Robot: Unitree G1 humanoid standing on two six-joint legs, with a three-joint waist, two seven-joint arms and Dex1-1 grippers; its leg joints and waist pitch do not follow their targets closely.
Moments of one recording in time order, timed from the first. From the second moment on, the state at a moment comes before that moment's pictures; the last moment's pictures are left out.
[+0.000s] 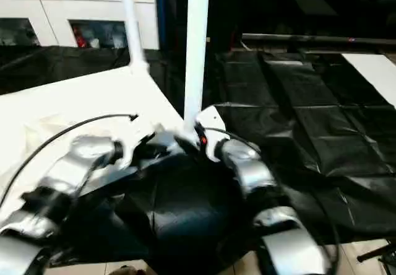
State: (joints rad) left arm -0.55 0.34 -0.24 0.49 0.02 0.22 -1.05; right arm -0.63 -0.14 0.13 0.78 0.01 0.00 0.81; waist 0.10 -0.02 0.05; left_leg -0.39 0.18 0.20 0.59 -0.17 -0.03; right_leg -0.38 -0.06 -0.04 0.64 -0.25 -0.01
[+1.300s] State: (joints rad) left arm -0.63 0.24 -0.22 0.60 0.05 0.27 -0.86; right arm -0.66 -0.03 0.06 0.82 0.01 0.08 0.42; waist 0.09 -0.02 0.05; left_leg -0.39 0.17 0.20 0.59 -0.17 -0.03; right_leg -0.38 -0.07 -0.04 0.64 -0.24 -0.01
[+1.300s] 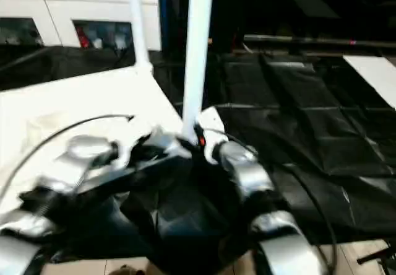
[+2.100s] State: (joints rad) left arm -0.55 0.37 -0.23 0.50 -0.02 0.23 -1.16; right arm -0.60 -0.20 0.17 0.72 0.04 -0.01 0.94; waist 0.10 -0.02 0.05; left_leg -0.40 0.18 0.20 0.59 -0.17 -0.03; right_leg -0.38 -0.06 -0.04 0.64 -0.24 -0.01
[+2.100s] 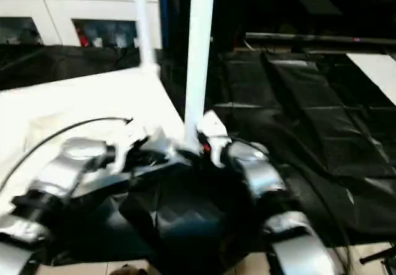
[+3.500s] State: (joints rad) left arm -0.64 0.21 -0.20 0.61 0.05 0.28 -0.84; right arm -0.67 -0.02 0.04 0.86 0.02 0.06 0.41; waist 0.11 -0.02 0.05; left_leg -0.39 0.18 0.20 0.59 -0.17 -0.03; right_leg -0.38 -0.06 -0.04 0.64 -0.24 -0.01
